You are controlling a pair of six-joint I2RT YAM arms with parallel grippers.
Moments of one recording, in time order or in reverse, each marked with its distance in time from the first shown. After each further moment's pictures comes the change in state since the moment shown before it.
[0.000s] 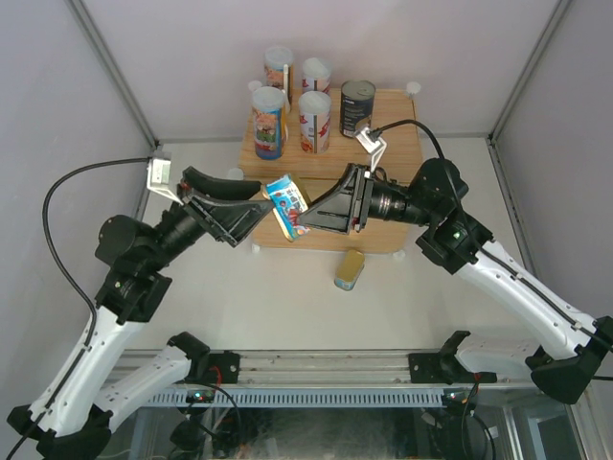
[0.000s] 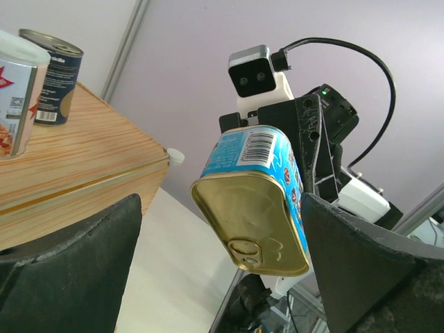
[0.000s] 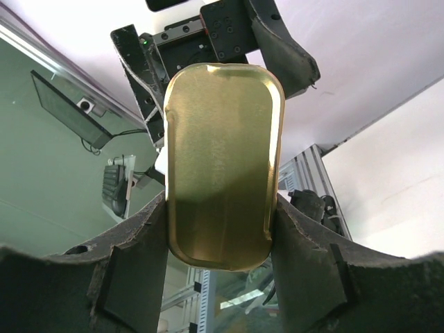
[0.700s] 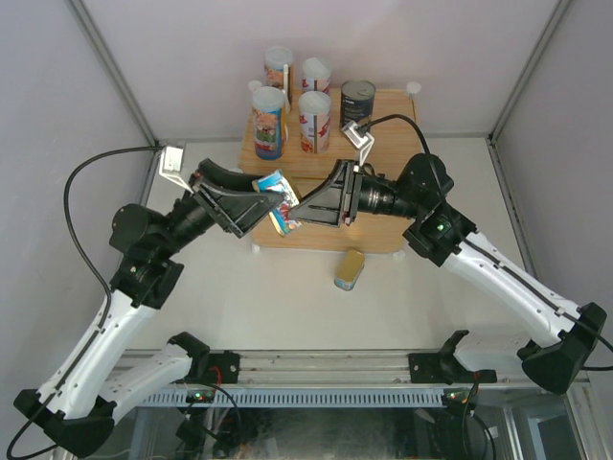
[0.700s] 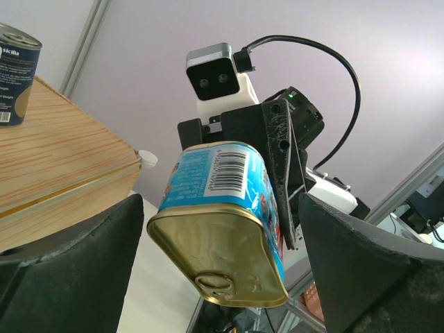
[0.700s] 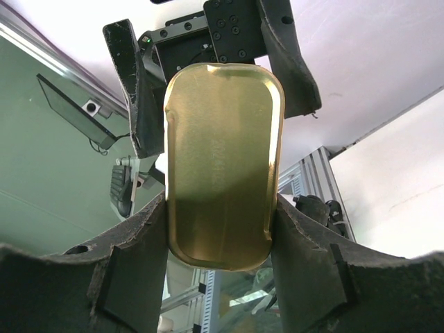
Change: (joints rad) left arm 0.012 0.076 -0.013 0.153 0.089 -0.121; right arm -0.006 0.073 0.000 0.110 -0.043 0.051
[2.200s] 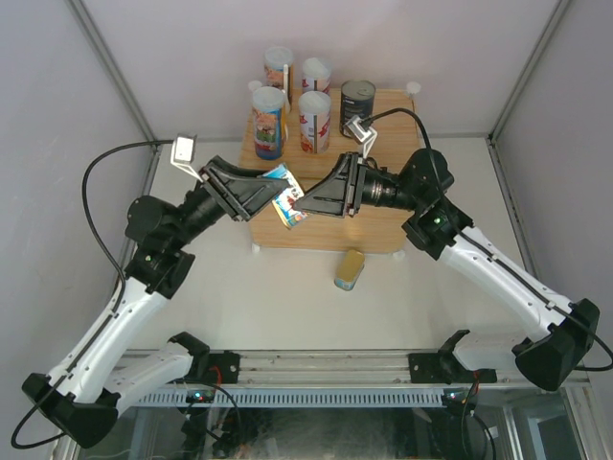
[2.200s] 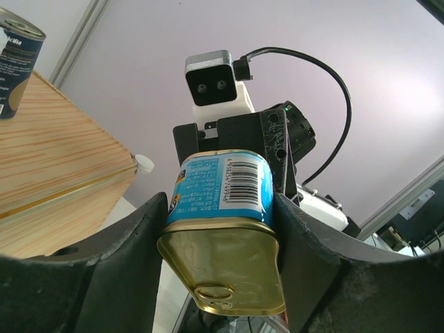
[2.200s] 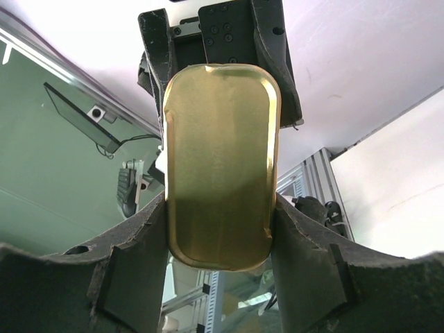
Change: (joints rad) left arm 0.011 0.074 -0.024 0.121 -0.003 -0.106; right arm -0.074 0.033 -0.023 0.095 -0.077 0.067
